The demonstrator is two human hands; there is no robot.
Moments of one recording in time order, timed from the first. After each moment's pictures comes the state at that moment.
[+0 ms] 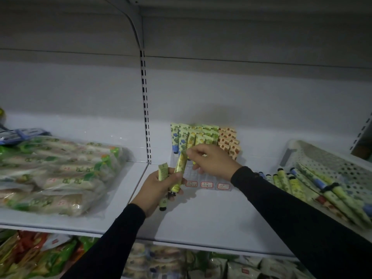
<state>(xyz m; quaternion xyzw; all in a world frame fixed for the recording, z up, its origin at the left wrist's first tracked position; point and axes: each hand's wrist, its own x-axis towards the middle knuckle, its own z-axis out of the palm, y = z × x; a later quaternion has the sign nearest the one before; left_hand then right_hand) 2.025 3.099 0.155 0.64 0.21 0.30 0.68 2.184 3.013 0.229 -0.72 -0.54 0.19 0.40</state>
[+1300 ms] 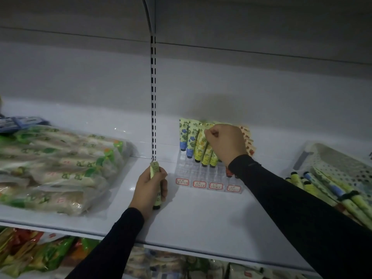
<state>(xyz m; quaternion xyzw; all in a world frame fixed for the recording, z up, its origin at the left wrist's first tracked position) 2.020 3.137 0.119 0.55 0.30 0.42 0.65 2.209 3.065 0.232 -0.77 -0.49 -0.16 0.37</state>
